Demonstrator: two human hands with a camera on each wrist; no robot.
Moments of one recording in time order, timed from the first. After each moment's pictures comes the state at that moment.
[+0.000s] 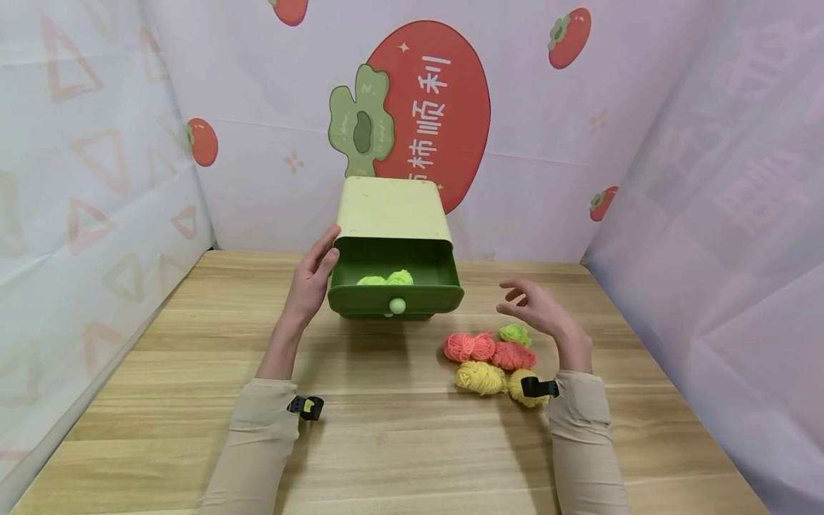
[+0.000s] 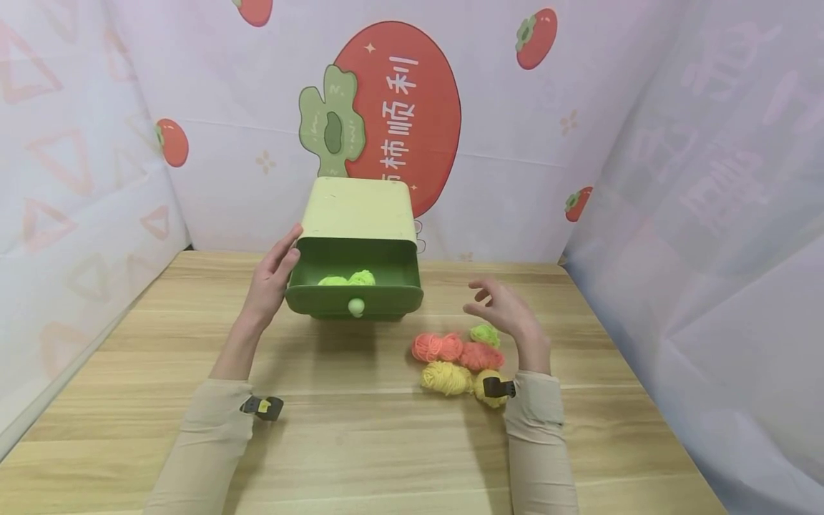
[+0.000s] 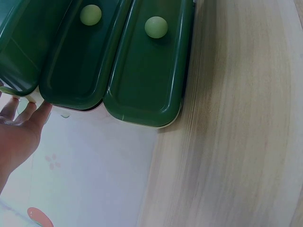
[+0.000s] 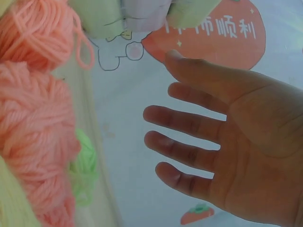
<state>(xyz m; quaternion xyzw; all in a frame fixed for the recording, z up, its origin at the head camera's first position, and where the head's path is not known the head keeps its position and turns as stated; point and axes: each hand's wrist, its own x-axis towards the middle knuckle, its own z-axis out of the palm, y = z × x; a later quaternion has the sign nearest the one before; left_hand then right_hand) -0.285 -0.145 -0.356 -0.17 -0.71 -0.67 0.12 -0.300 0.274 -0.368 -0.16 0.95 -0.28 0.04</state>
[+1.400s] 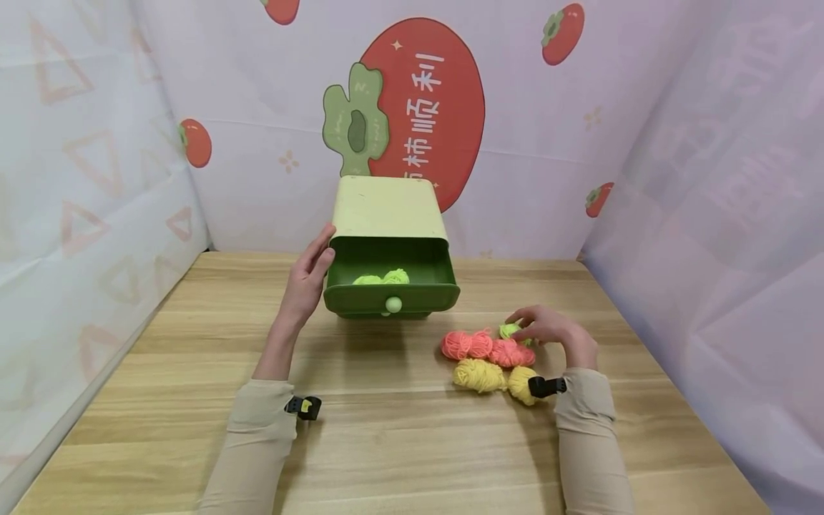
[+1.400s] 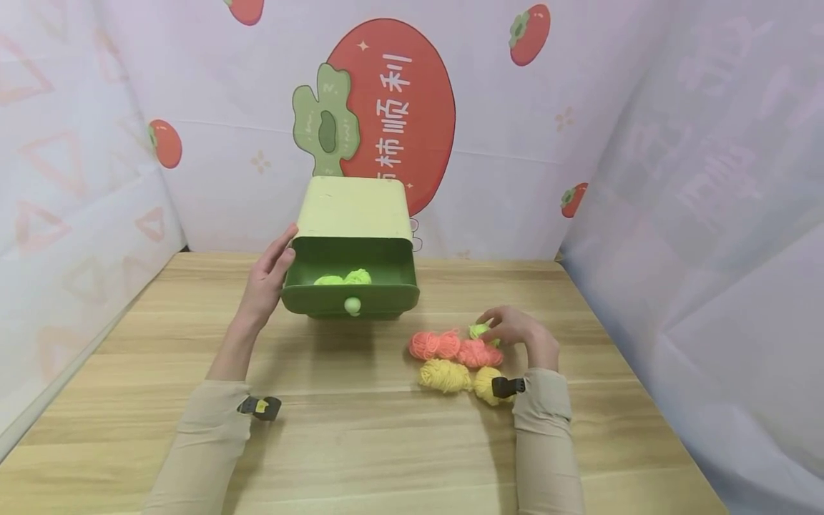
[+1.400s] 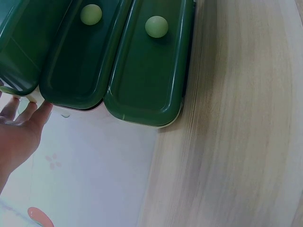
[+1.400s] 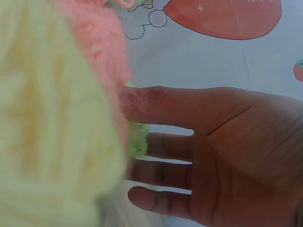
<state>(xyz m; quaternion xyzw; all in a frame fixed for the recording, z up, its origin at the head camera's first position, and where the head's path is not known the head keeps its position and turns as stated) -0.290 -0.146 -0.361 -0.18 -0.71 -0.67 0.13 -0.307 0.310 -0.401 -0.11 0.93 -0.28 0.22</state>
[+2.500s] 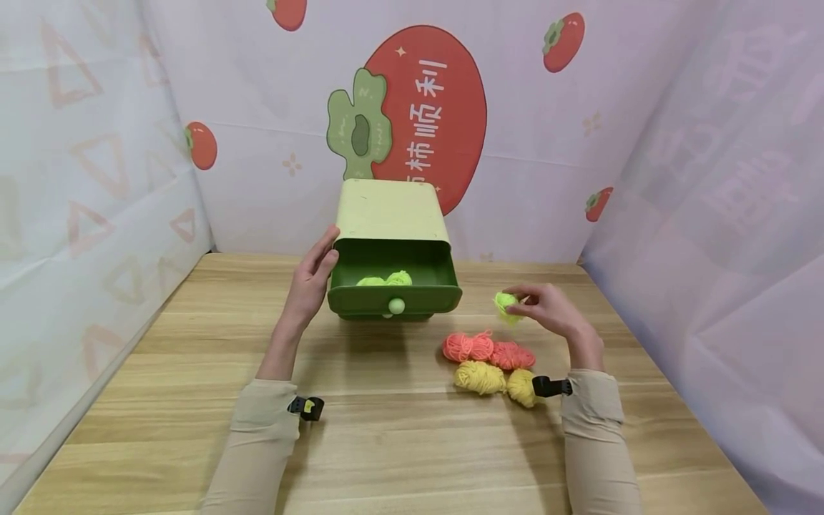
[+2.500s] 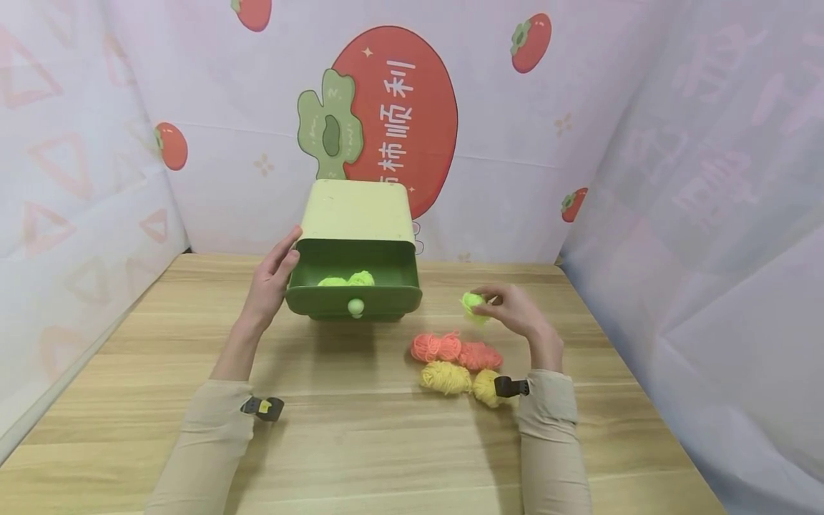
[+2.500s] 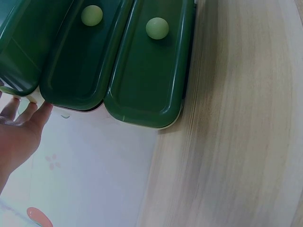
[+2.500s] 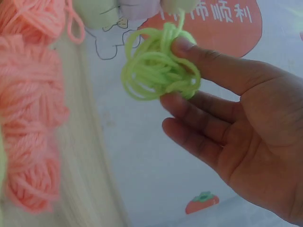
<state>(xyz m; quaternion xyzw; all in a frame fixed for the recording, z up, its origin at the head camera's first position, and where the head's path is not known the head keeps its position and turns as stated) -0.284 -0.147 -0.356 -0.18 -0.71 -0.67 0.12 -0.297 0.295 -0.364 -0.19 0.94 -0.29 0.00</state>
